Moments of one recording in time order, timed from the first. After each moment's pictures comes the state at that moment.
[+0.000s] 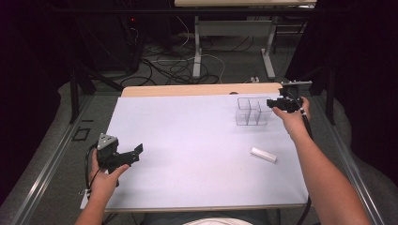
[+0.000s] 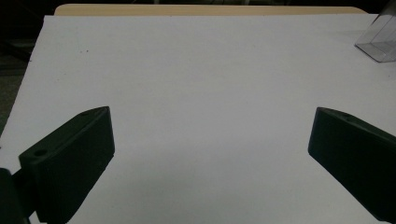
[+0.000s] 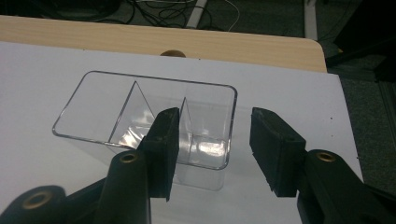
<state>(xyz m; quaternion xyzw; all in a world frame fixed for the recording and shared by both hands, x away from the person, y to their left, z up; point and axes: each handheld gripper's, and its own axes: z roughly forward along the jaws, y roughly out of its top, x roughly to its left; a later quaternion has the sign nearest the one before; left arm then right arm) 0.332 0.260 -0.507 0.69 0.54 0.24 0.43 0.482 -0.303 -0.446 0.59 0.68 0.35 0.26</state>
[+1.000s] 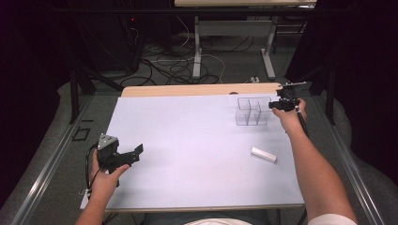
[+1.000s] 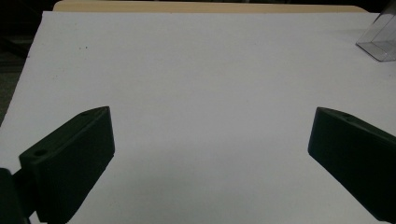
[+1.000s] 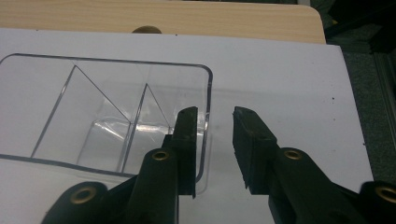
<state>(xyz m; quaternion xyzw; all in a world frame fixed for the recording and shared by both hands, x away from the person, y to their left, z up) 0.332 0.259 -0.509 0.68 0.54 0.23 0.43 0.508 -0.311 -0.475 0.63 0.68 0.31 0.23</state>
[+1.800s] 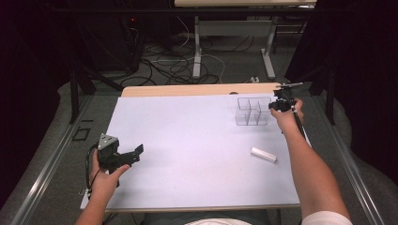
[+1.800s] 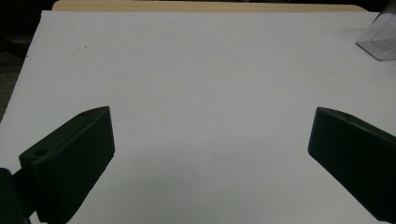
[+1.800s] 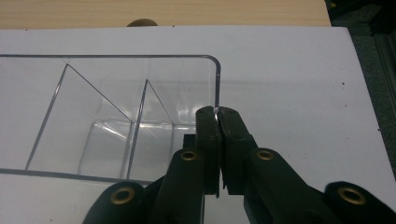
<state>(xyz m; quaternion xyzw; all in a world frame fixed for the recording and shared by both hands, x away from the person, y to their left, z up) 0.333 0.259 -0.509 0.69 0.54 0.23 0.43 0.512 -0.302 -0.480 0.65 0.66 0.30 0.22</state>
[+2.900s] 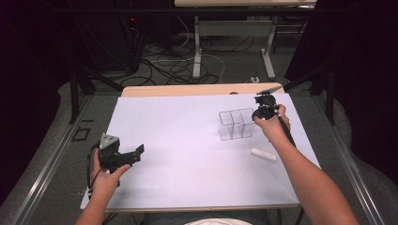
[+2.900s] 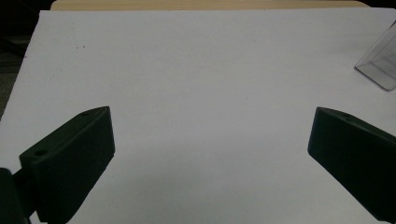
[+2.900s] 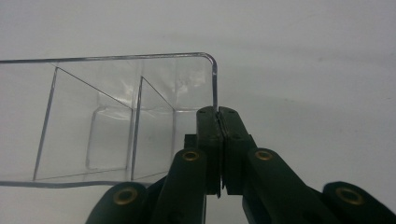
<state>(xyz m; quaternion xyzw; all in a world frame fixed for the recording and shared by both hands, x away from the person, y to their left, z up) 0.334 0.257 -0.510 0.69 0.54 0.23 0.42 0.478 -0.233 -0.468 0.64 0.71 0.25 0.13</state>
